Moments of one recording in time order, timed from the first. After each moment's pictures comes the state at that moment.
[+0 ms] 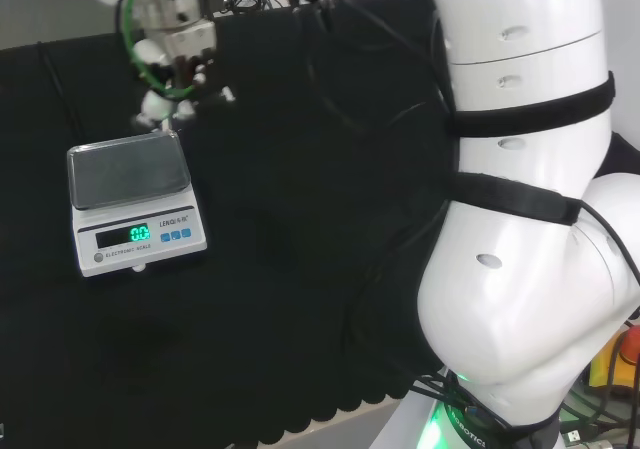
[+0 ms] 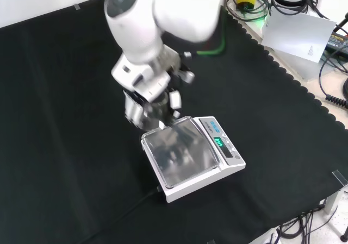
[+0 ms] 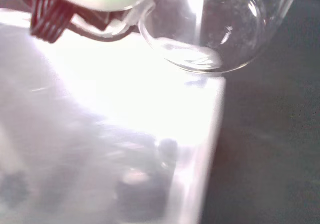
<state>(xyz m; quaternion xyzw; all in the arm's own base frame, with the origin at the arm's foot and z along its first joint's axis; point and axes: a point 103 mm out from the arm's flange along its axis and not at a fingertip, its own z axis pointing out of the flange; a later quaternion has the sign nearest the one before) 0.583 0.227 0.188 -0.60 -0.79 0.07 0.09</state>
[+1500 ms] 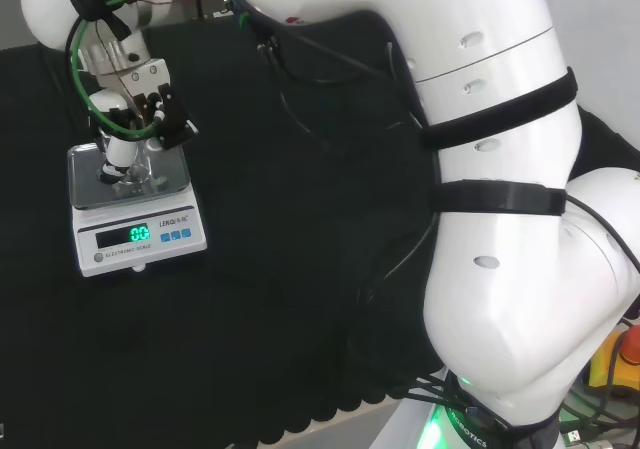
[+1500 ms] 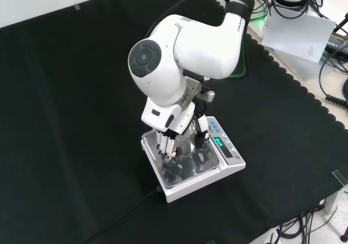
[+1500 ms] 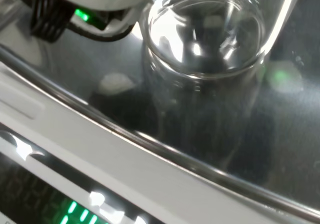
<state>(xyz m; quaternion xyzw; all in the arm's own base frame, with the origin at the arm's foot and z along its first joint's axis) 0.554 0.285 0.148 -0.52 -0.83 0.14 0.13</state>
